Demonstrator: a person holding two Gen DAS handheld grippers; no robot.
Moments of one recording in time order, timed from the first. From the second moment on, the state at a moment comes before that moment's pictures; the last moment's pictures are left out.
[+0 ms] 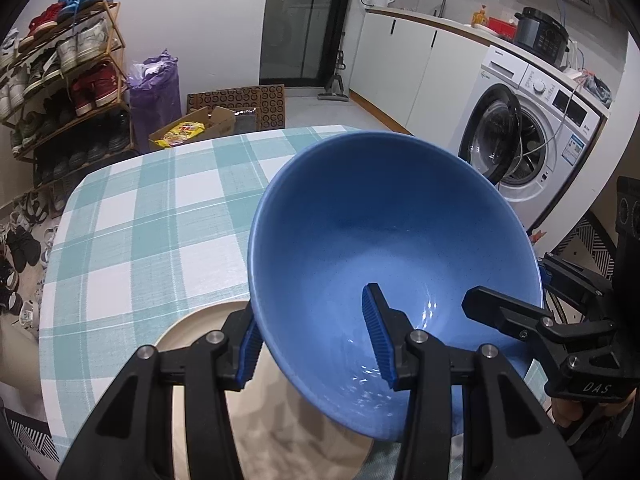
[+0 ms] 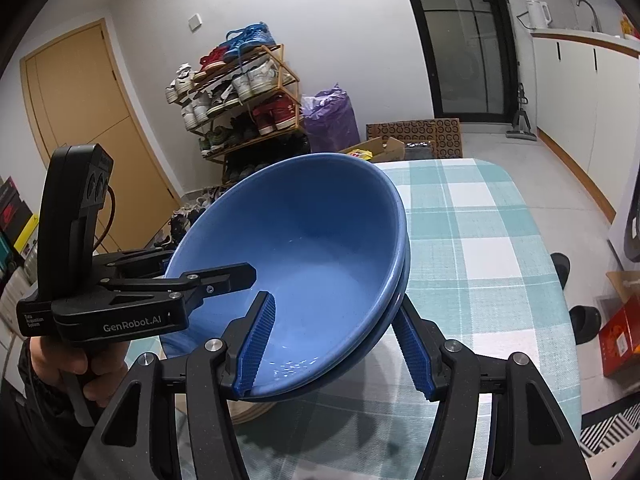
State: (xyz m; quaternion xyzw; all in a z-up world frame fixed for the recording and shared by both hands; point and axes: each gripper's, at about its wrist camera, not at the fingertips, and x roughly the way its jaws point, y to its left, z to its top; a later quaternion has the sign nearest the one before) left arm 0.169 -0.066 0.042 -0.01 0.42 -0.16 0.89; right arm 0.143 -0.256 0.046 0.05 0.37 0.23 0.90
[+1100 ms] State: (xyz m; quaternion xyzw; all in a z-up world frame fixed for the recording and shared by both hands) left arm 0.117 0.030 0.026 -0.06 0.41 -0.07 0.91; right arm 0.126 -0.148 0.040 0.00 0.40 0.30 0.87
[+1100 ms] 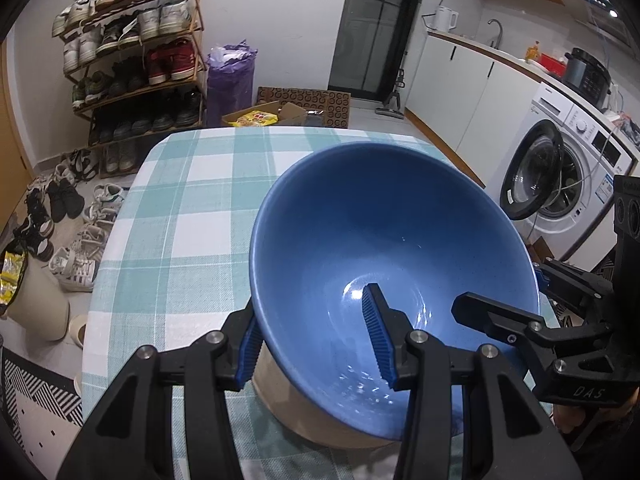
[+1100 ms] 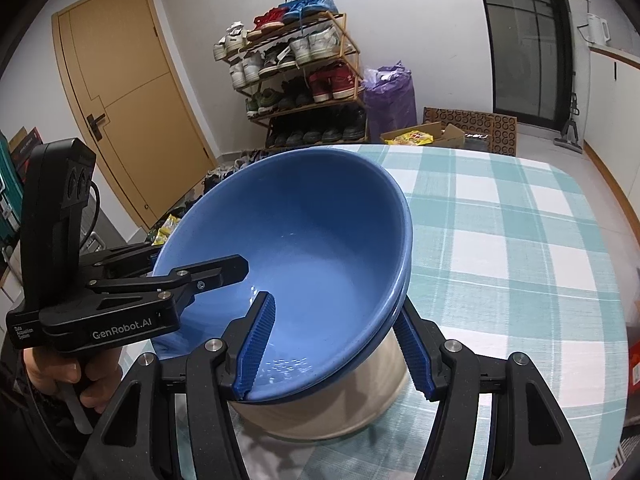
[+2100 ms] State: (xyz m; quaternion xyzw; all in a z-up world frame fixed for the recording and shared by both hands) left arm 0.132 0.033 -0.005 -0.07 0.44 -0.07 0.89; right arm 0.142 -0.136 0.014 -0.01 0.44 0.29 0.85
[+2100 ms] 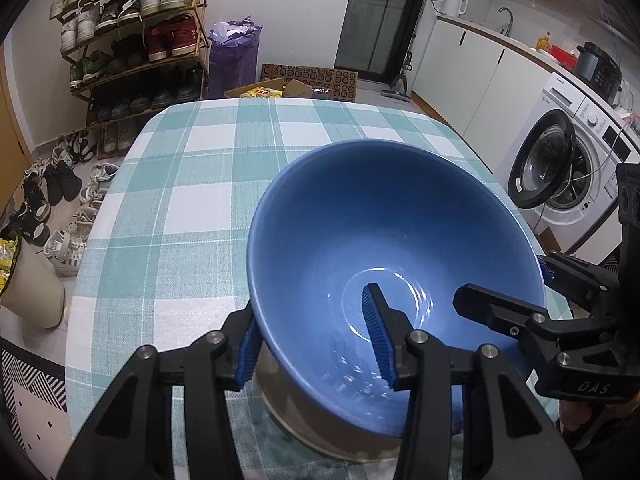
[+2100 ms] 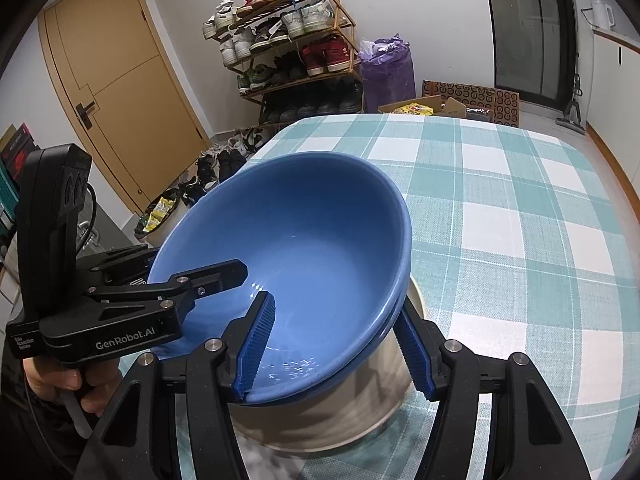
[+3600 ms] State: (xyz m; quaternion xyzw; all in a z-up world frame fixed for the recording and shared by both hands) left arm 0.058 0.048 0.027 -0.04 0.33 -0.06 0.94; right arm 0.099 -0.175 0.048 -0.02 0.33 0.32 0.89
